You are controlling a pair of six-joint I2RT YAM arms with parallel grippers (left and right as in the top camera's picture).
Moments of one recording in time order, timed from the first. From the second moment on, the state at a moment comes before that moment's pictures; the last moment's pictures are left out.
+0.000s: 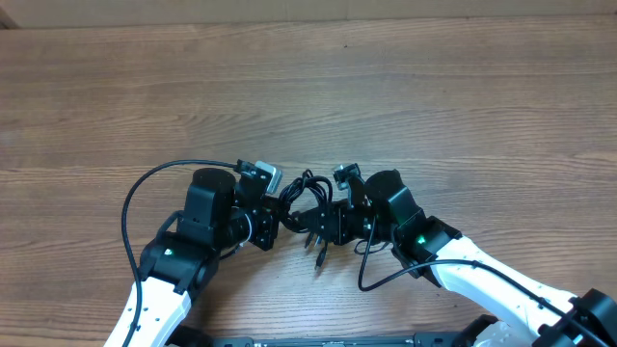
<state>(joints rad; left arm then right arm) -0.35 0.99 0.67 -0.46 0.42 -0.10 0.65 1.37 0.58 0.17 -0.53 0.68</state>
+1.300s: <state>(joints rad) -0.35 0.99 0.67 -0.45 0.40 -0.01 0.43 1.27 0.58 0.13 -0.72 0.60</state>
